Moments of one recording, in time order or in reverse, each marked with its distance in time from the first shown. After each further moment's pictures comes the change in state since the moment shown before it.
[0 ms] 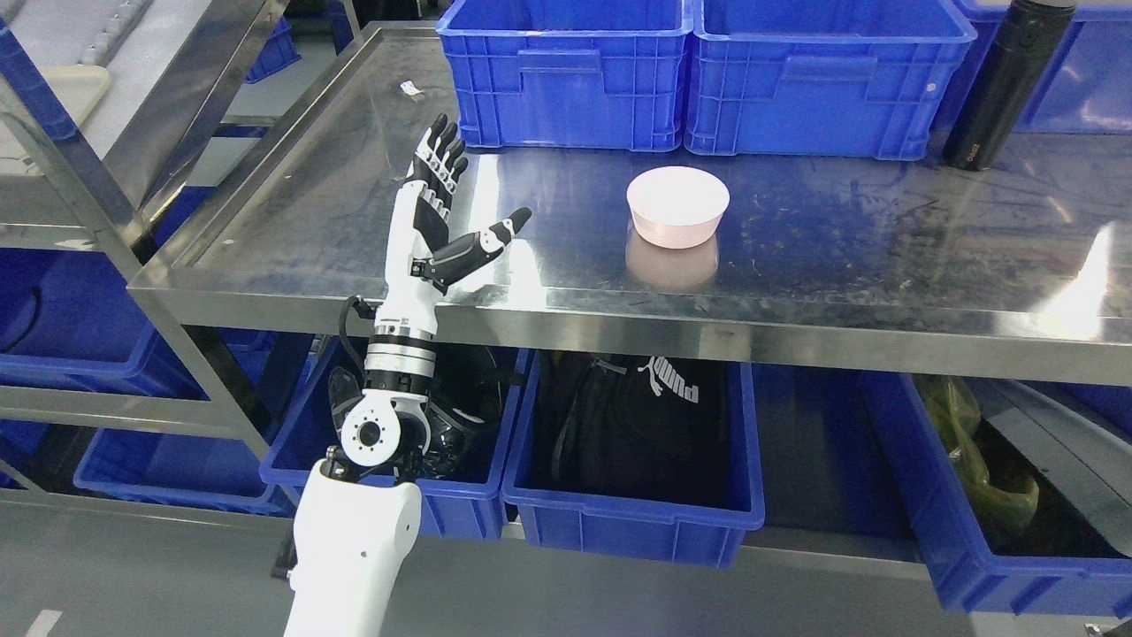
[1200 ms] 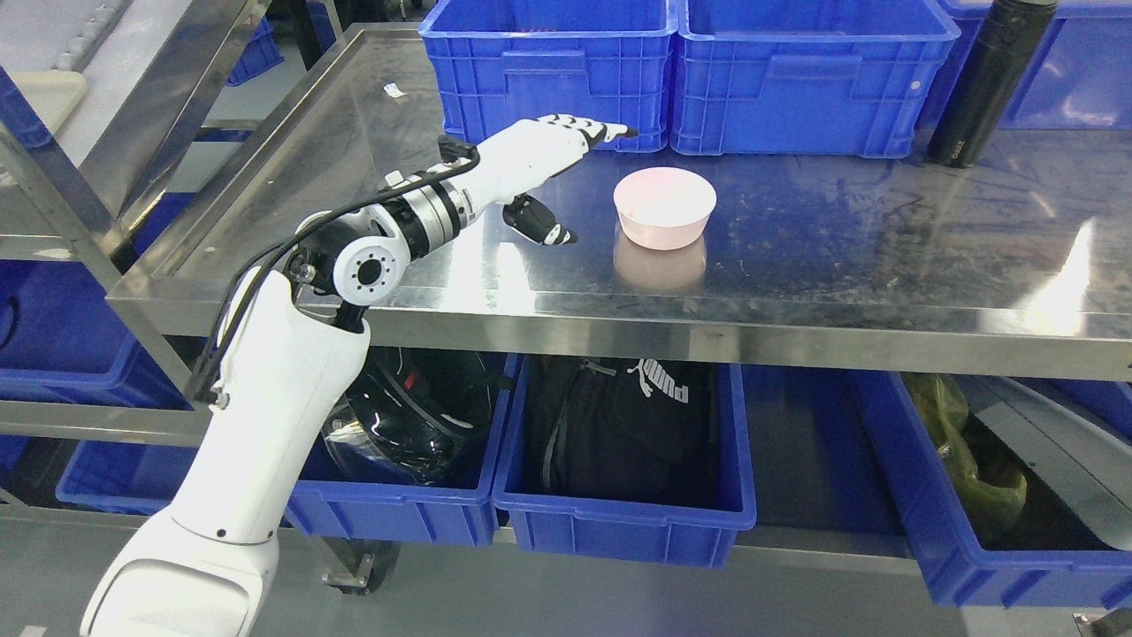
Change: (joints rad) left arm -0.463 0.251 -0.255 -0.005 -0.866 0.138 -0.709; right arm 0.000 0.000 0.000 0.000 0.000 0.000 0.000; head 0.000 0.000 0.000
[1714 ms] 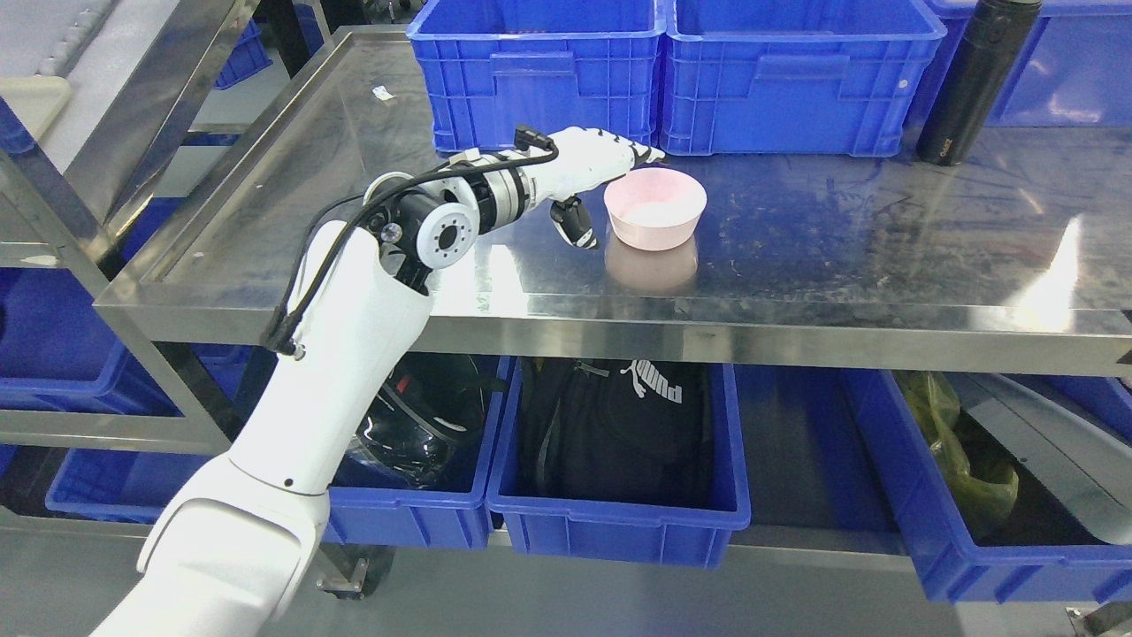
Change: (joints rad) left arm -0.137 -0.124 -0.084 0.205 -0.144 0.003 -0.080; right arm 0.000 0.000 0.000 0.000 0.000 0.000 0.000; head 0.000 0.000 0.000
